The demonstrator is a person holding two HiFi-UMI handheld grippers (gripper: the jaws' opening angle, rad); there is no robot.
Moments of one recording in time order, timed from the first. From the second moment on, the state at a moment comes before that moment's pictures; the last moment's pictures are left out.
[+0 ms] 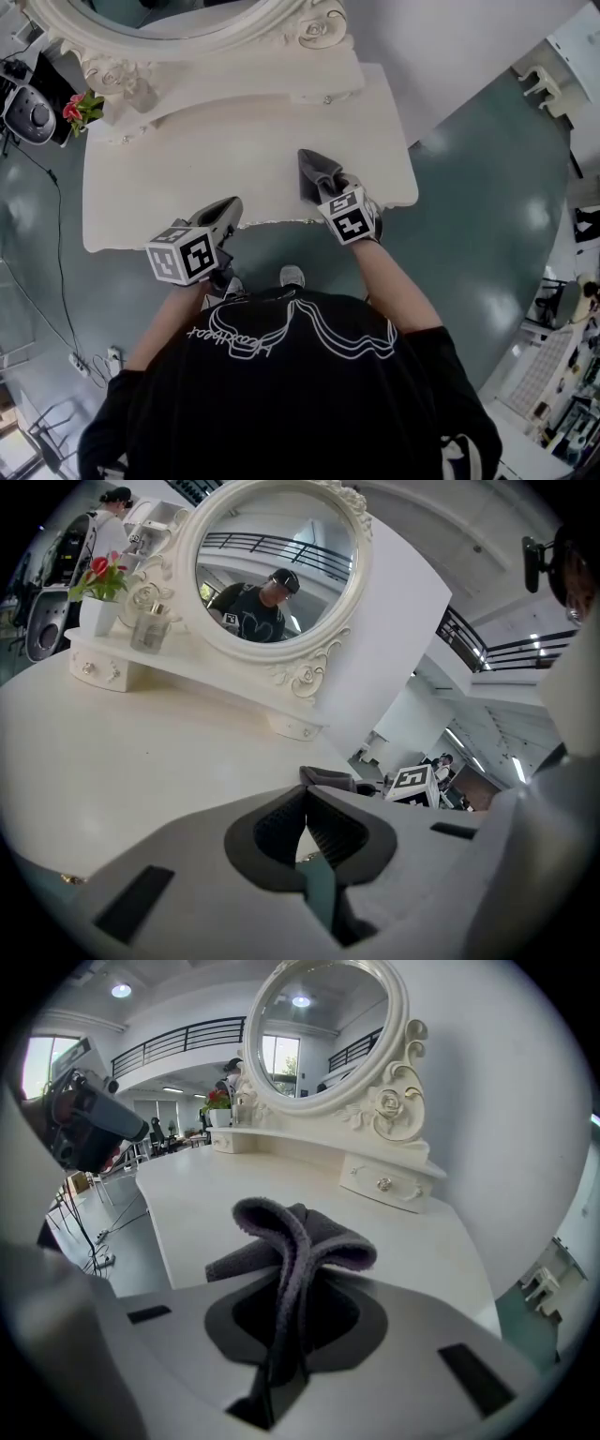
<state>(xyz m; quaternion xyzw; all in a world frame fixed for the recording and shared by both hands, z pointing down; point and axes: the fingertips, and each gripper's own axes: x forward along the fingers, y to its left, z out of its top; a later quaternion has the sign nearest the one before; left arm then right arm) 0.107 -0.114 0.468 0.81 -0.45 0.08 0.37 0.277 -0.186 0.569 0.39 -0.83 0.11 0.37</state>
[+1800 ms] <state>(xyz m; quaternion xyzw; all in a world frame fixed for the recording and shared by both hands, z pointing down) 0.170 -0.124 0.449 0.83 -0.42 0.08 0.35 0.528 -0.190 0.556 0.56 -0.73 0.20 0.34</state>
